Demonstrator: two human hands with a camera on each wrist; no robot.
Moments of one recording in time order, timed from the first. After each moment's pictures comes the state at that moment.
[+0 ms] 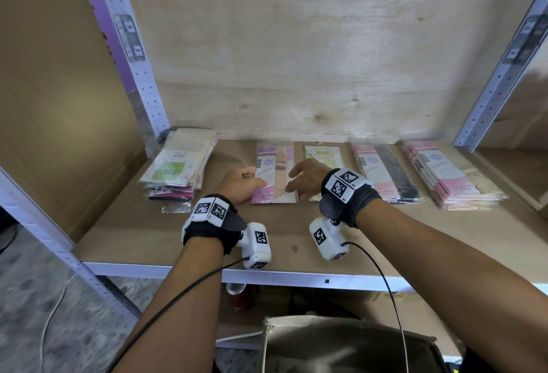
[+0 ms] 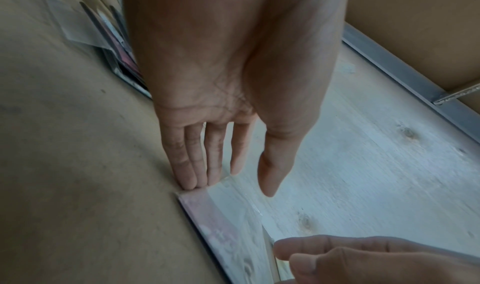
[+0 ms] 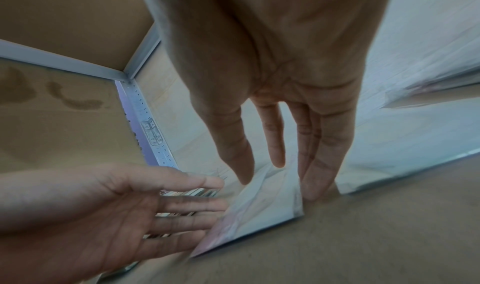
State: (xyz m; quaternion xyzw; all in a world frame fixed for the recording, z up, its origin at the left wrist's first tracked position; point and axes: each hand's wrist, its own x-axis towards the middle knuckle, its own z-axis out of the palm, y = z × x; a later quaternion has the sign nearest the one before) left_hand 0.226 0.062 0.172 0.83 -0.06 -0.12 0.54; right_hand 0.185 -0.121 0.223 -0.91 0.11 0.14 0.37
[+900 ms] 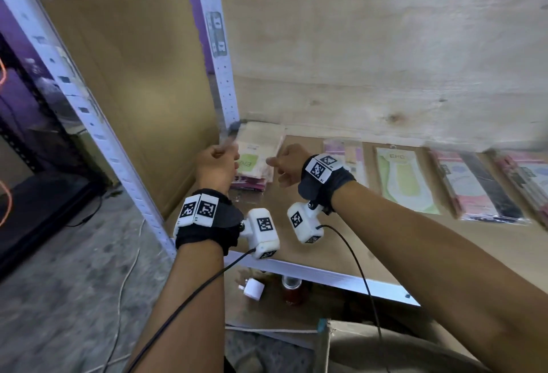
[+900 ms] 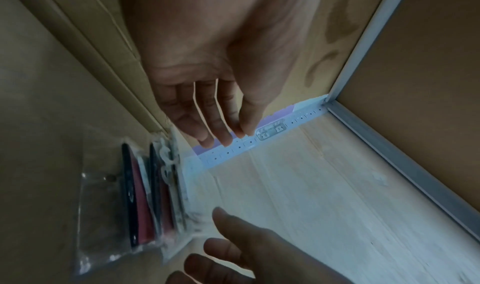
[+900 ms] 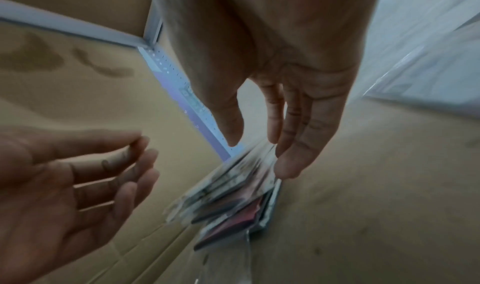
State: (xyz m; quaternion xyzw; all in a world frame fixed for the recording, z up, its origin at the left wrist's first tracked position) left_hand 0.206 0.202 0.215 0.70 0.16 0.14 0.68; right_hand 0.248 0.042 0.216 -0.85 0.03 0.13 0.50
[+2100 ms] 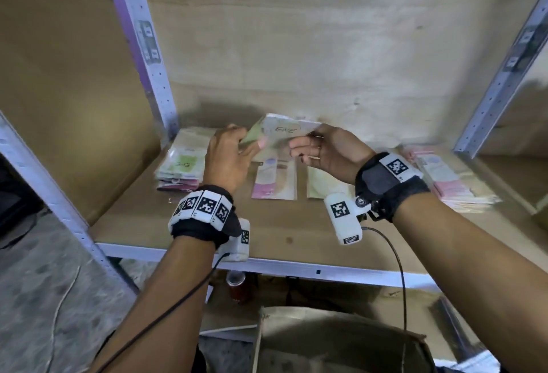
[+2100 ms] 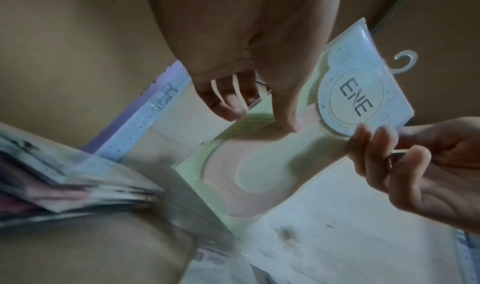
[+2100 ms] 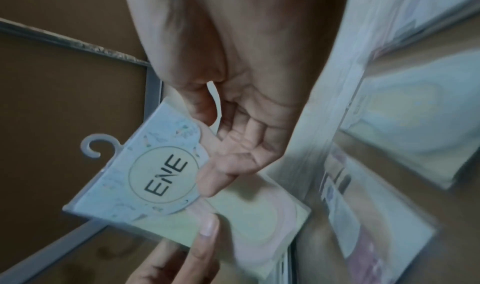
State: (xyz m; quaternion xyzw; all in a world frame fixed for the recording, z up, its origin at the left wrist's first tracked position) left_hand 0.159 0.066 0.250 0.88 -0.16 0.25 0.38; right_hand 0.138 -0.148 0.285 -0.58 0.01 0.11 0.80
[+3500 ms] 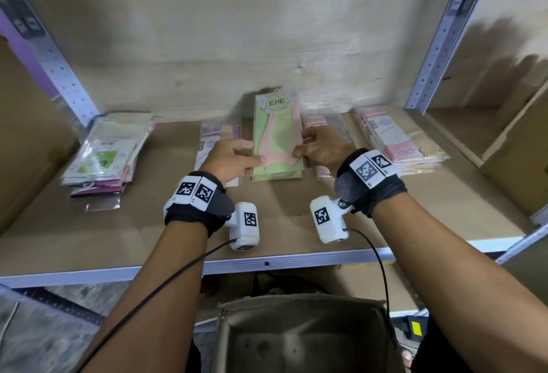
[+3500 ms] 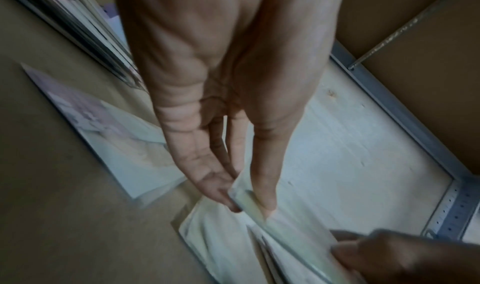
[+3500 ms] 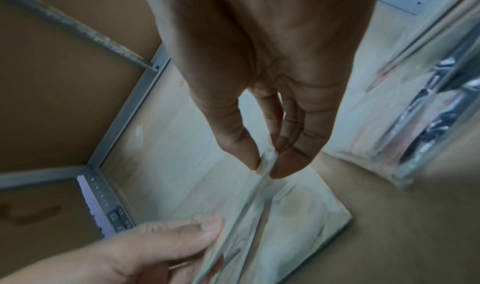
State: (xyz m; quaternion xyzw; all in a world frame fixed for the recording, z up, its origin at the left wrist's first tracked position) left_hand 0.190 -0.048 0.193 0.79 -0.09 -0.12 0.60; right_hand 0.145 -0.248 0.217 -0.82 0.14 0.01 0.55
